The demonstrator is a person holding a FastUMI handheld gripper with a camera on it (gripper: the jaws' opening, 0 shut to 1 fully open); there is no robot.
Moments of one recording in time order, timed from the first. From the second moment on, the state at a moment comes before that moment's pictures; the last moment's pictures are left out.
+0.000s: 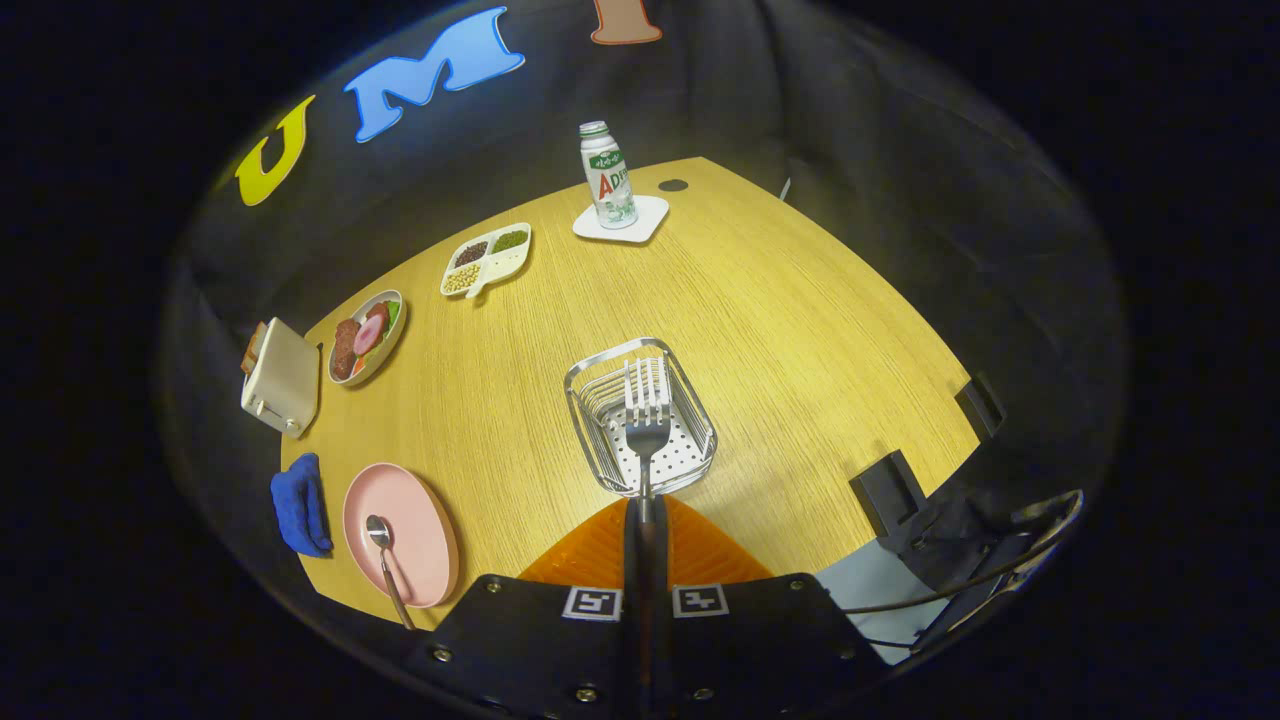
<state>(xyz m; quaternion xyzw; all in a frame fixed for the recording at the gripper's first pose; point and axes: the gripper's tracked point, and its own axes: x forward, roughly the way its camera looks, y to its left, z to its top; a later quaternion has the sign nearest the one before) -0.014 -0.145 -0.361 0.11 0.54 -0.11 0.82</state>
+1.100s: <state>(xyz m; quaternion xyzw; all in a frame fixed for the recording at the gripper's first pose) 0.023 -0.147 -0.328 0.14 0.53 -0.09 0.83</state>
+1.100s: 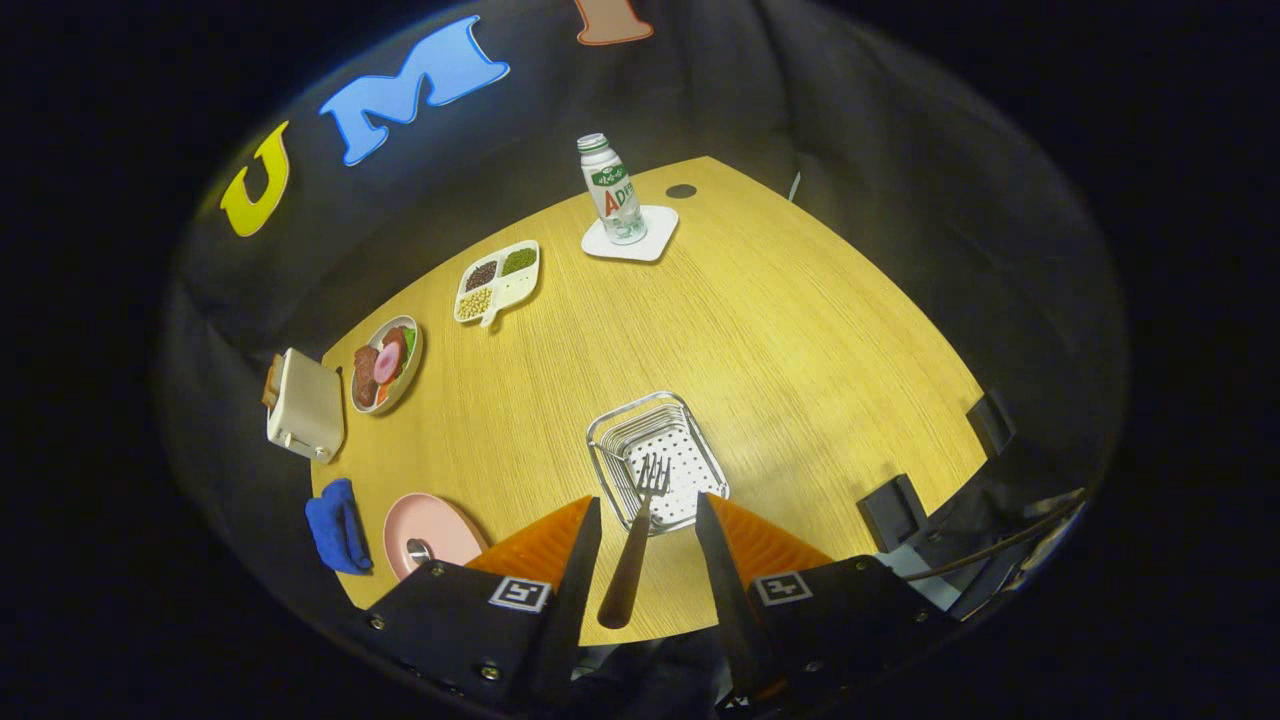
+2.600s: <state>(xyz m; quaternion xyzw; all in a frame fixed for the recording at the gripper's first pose) -0.014 0.155 -0.390 0.04 0.58 0.13 0.80</state>
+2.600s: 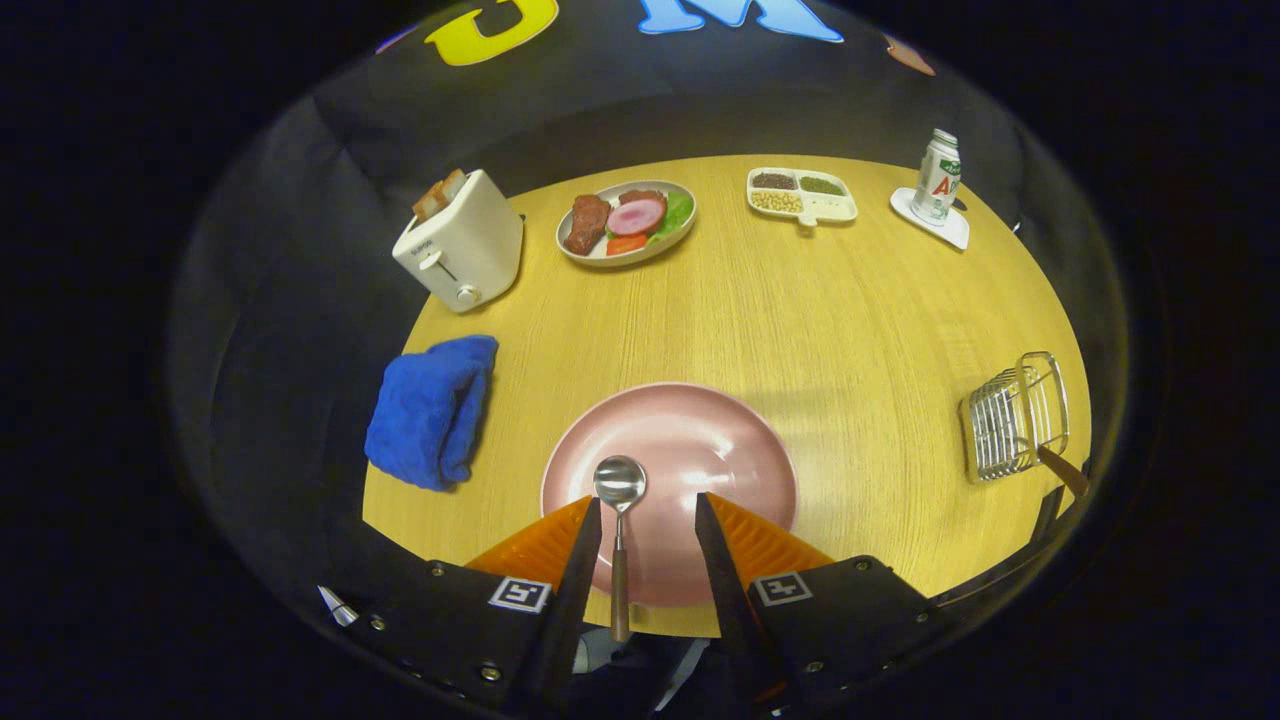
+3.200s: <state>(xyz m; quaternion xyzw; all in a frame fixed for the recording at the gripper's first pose) -0.048 0.172 -0.459 -0.02 0.64 0.14 0.76</state>
